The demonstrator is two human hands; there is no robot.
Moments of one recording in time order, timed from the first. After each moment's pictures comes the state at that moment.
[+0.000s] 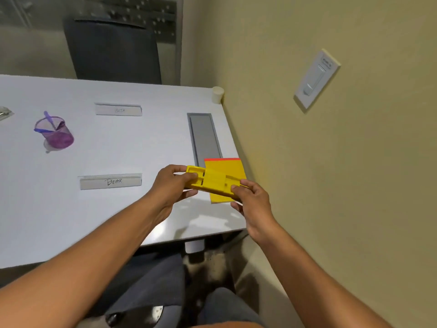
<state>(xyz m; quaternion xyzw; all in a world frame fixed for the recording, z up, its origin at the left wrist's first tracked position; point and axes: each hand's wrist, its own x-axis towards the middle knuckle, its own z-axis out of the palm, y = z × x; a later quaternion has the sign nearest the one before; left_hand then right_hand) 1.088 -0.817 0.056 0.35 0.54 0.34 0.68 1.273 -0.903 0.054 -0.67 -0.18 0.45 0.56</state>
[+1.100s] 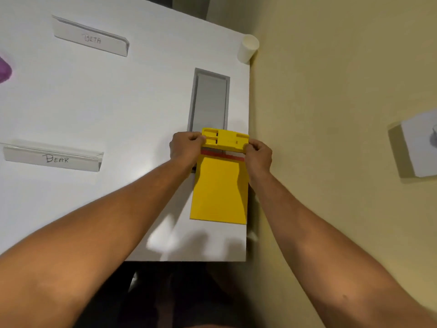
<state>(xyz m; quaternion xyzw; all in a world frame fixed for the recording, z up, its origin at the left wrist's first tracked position) 1.232 -0.601 -0.107 0.36 0.68 0.33 0.55 1.420 -0.614 -0.103 -0.81 -0.28 0.36 0.37</state>
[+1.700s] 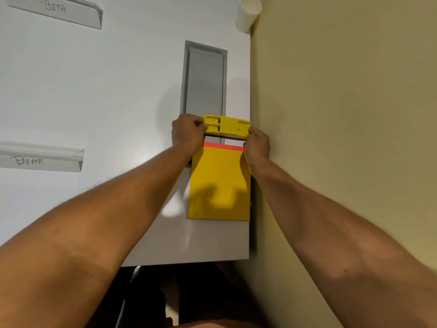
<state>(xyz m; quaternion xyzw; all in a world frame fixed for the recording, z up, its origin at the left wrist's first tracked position) 1.263 -0.554 -0.164 0.49 0.69 0.25 0.46 1.440 -0.585 -0.152 -0.83 -0.28 0.37 0.30</state>
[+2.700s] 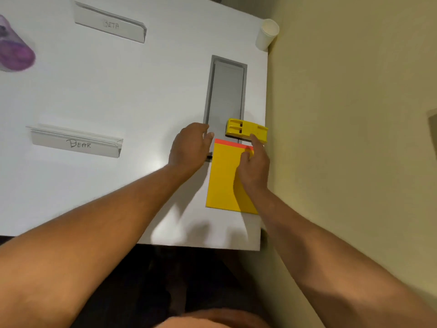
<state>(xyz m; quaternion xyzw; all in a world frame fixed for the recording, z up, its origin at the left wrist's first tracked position) 1.195 -0.635 -0.099 0.62 0.65 0.22 0.38 1.371 -0.673 -0.117 -0.78 -0.50 0.25 0.29</state>
